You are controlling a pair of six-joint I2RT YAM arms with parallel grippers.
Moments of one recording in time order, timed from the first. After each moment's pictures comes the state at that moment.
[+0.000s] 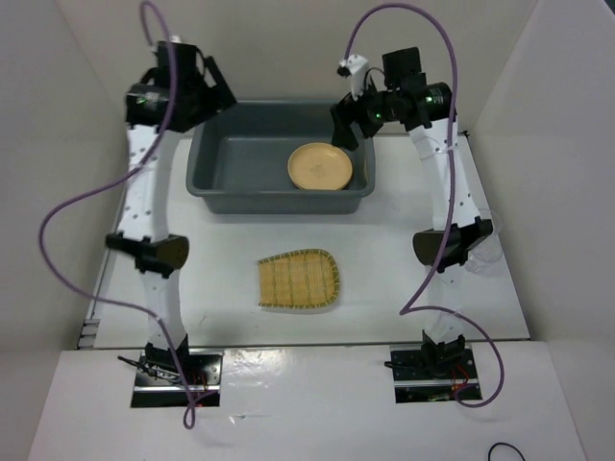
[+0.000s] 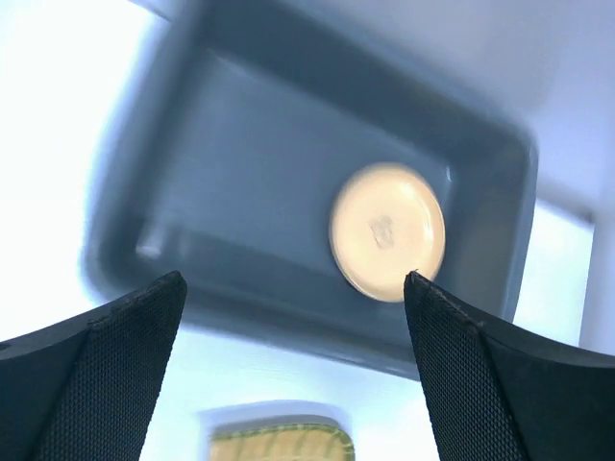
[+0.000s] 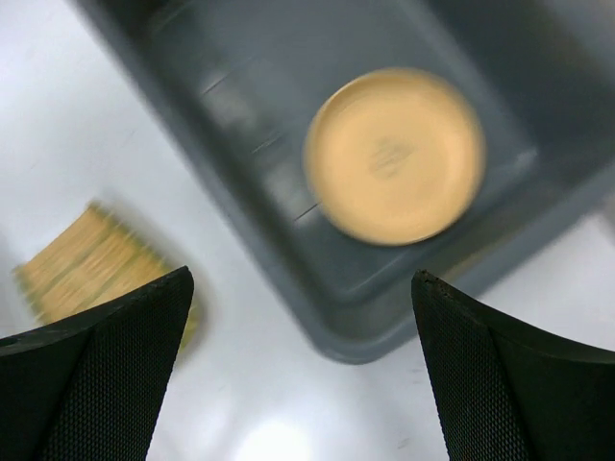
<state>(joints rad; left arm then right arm) -0.21 2.16 2.85 -1.29 -0.15 -0.62 0.31 2.14 2.76 -1.26 -0.45 -0.38</state>
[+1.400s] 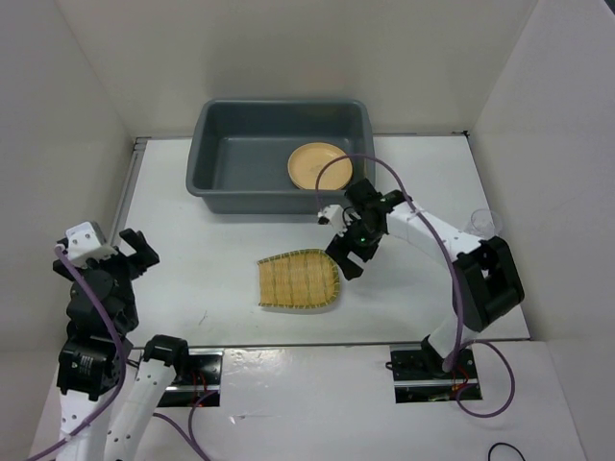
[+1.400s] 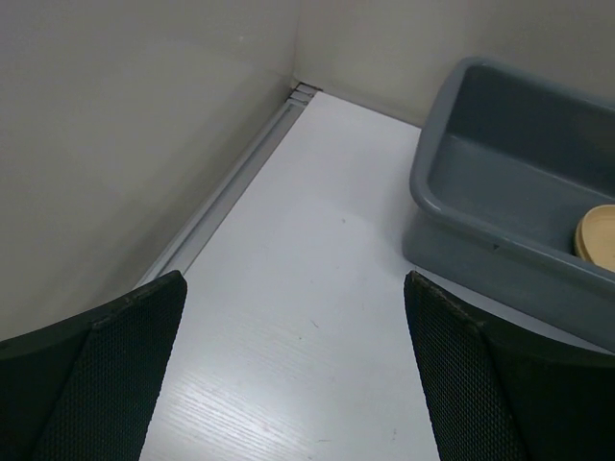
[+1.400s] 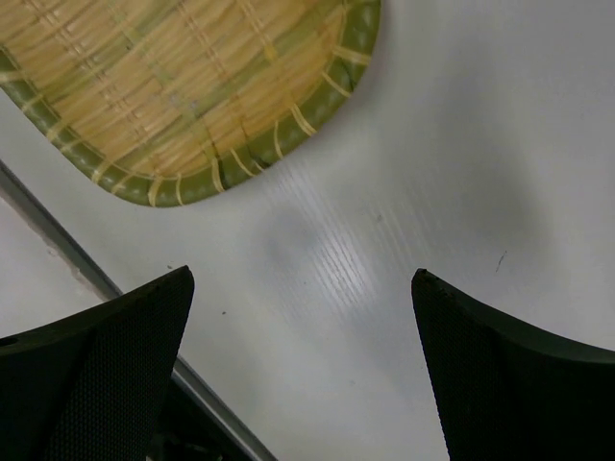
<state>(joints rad) -0.15 0.31 0.86 -0.64 -0.60 -0.19 0.49 1.61 1.17 -0.89 -0.34 -0.48</state>
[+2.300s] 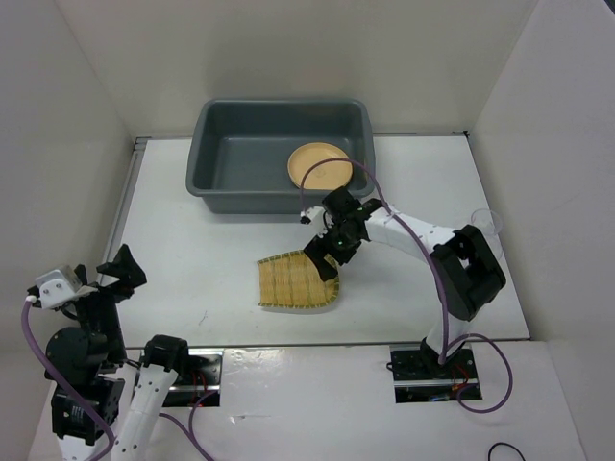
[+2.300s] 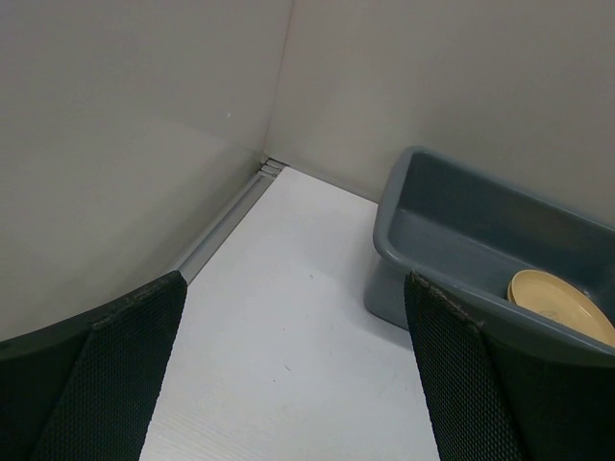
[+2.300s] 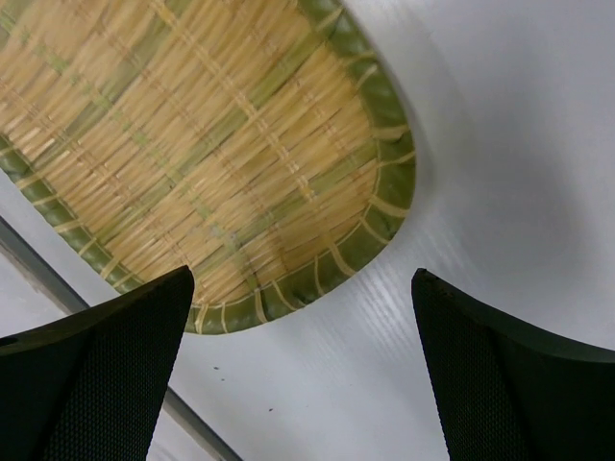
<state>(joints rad) -0.15 0.05 0.82 -0.58 -0.56 -0.17 0.63 1.71 1.17 -0.67 -0.31 -0.23</state>
